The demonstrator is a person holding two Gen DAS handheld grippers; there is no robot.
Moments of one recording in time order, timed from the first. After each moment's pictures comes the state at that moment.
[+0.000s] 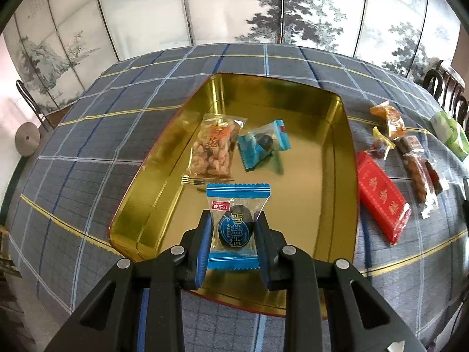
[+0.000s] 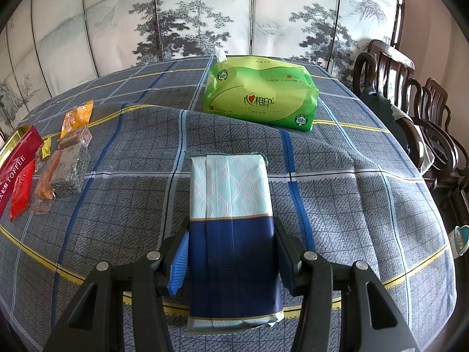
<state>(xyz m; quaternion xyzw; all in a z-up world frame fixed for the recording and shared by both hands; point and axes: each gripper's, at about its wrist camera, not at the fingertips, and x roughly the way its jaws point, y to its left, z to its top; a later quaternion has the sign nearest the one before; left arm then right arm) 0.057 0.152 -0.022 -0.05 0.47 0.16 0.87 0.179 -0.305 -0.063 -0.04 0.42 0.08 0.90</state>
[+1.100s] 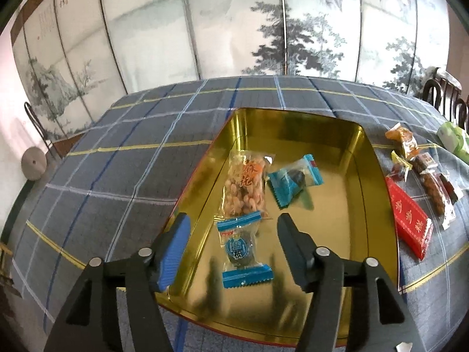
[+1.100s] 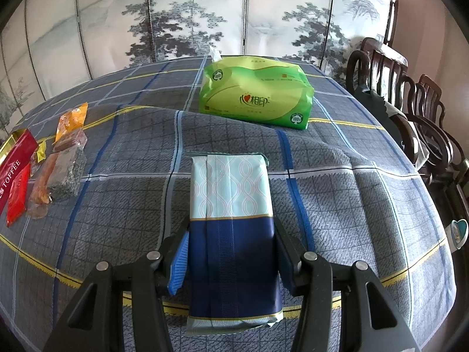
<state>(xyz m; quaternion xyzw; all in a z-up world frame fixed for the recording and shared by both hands) 0.052 0.179 -0.020 -0.01 0.39 0.17 0.91 0.177 -0.310 -0.061 -0.04 0.42 0.06 0.90</state>
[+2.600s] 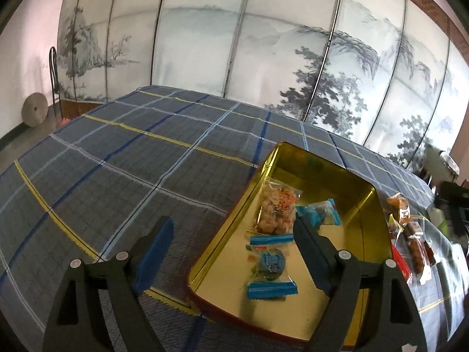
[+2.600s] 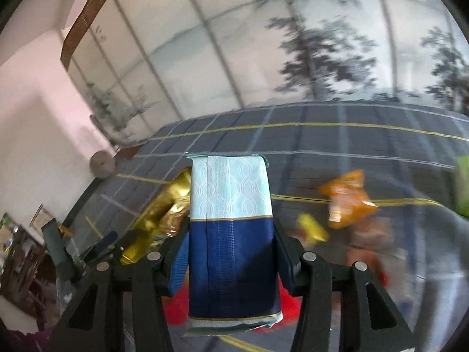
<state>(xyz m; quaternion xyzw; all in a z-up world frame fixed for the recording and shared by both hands) 0.011 0.235 -0.023 -0.17 0.29 0.19 0.92 0.164 -0.012 0.033 0.04 0.39 0.37 0.84</state>
